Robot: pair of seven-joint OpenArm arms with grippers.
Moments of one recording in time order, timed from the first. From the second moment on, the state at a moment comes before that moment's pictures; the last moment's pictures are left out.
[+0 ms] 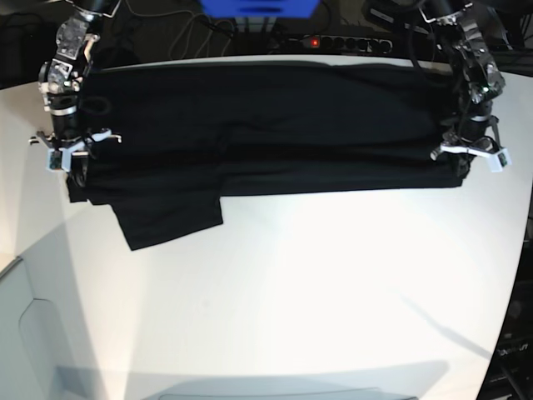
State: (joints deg) left arm 16.2 -13.5 -34.7 89.7 -33.3 -11.4 30.7; right arm -16.2 4.9 30.9 86.0 -1.2 26.8 -1.5
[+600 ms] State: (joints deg) left arm 16.9 -13.6 -34.7 89.7 -33.3 -11.3 30.6; right arm -16.6 4.9 31.7 84.7 -1.9 26.8 -2.1
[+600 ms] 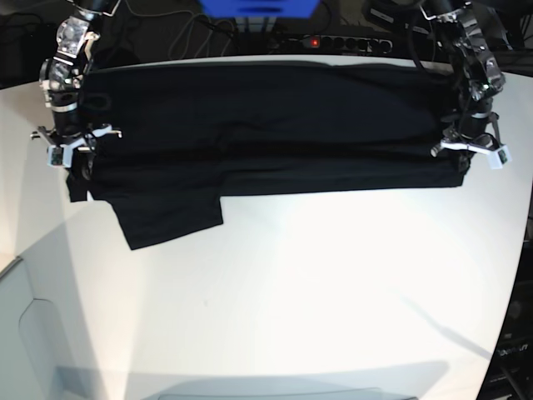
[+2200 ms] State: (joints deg) left arm 13.7 -14.4 -33.6 88.8 -25.0 -11.3 30.9; right arm -16.4 2.4 29.0 97.6 -1.6 26.8 -2.1
